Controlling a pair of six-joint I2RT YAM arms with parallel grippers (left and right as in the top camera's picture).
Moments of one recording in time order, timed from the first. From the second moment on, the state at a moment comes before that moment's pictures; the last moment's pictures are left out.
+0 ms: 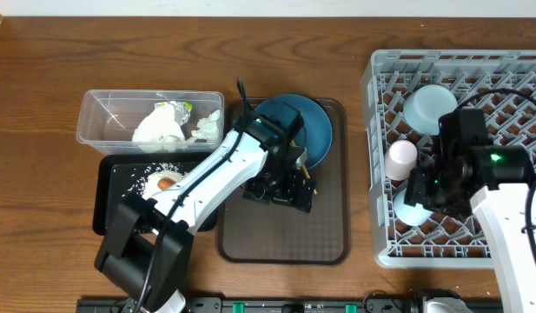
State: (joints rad) left arm -0.63 1.79 1.33 -1.15 0.44 -0.28; right arm 0.04 1.27 1.12 -1.32 -0.01 0.33
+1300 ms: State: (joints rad) left arm -0.63 1.79 1.33 -1.15 0.44 -0.28; right arm 0.04 1.27 1.08 -1.30 -0.02 0.34
